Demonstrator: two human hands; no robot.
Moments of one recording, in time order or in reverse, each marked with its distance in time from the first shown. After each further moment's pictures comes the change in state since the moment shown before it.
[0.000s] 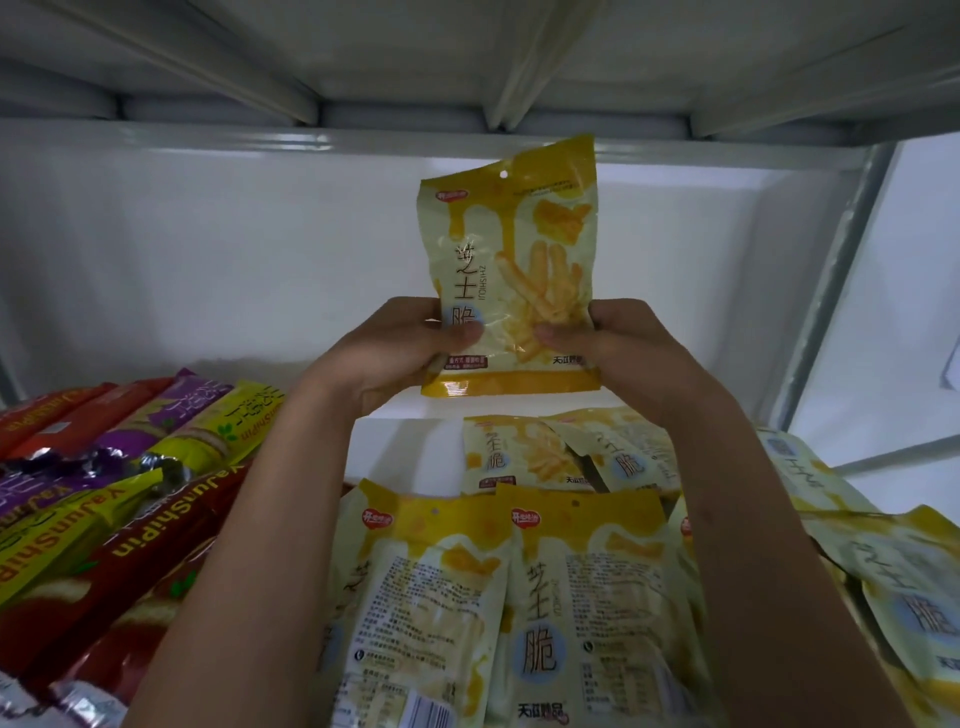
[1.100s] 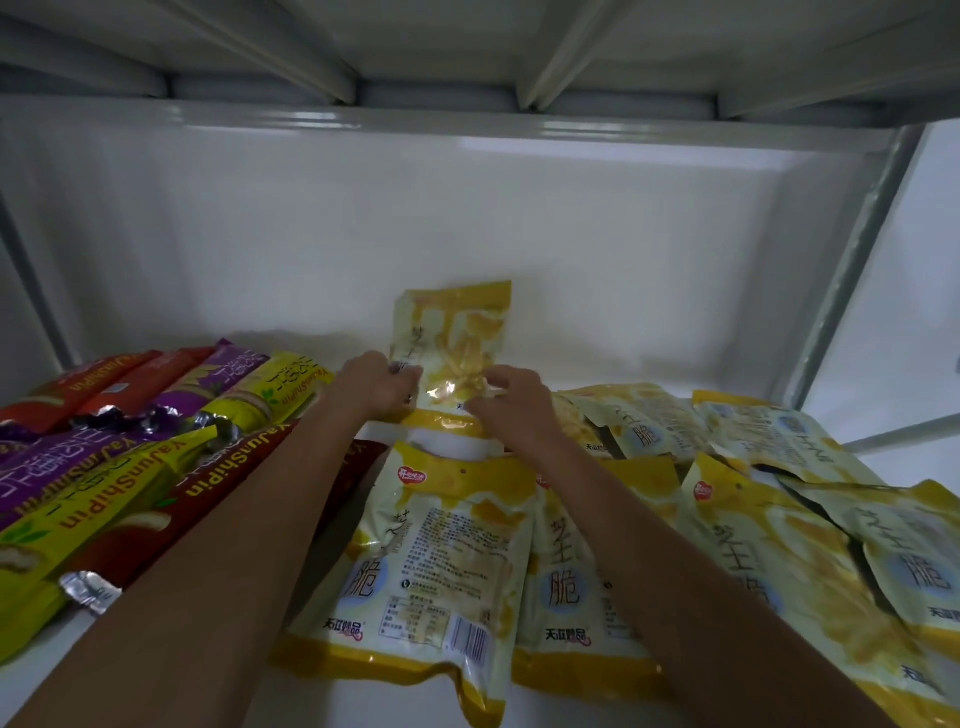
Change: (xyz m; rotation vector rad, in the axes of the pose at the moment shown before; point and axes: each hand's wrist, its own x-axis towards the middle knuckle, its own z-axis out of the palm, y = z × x) left_hand 0.004 -0.094 -0.054 0.815 0.308 -0.322; right_hand 0.004 0.079 0.125 -0.353 0.103 0.189
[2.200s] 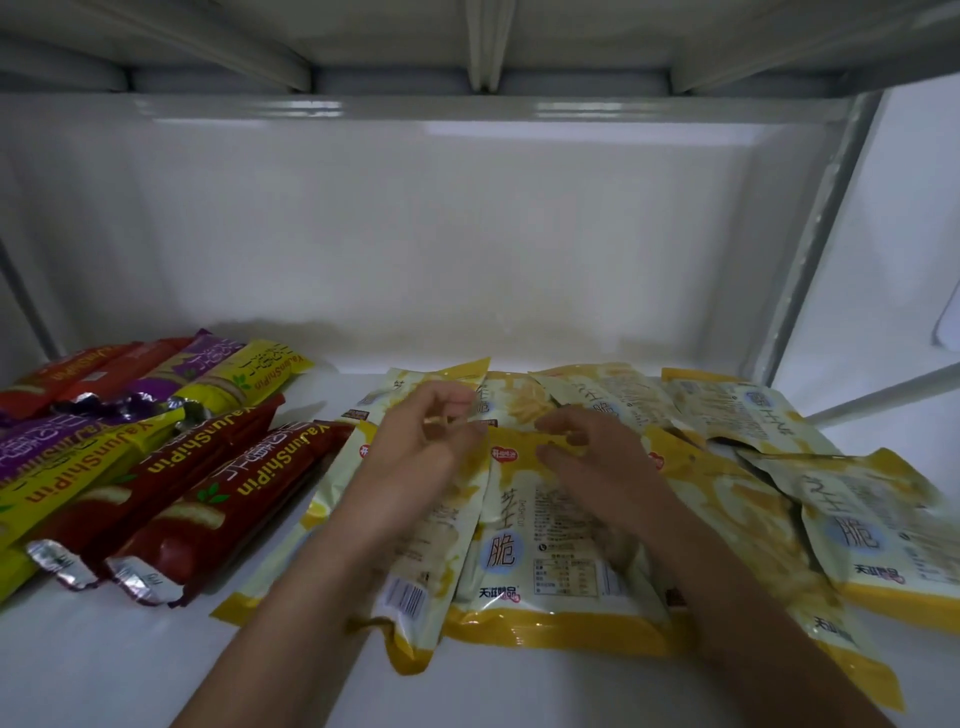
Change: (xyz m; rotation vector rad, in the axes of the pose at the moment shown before) left_hand -0.176 0.065 0.050 -0.722 -0.022 0.242; right_hand -0.109 0.051 -0.109 -0.160 -0.079 -0.084
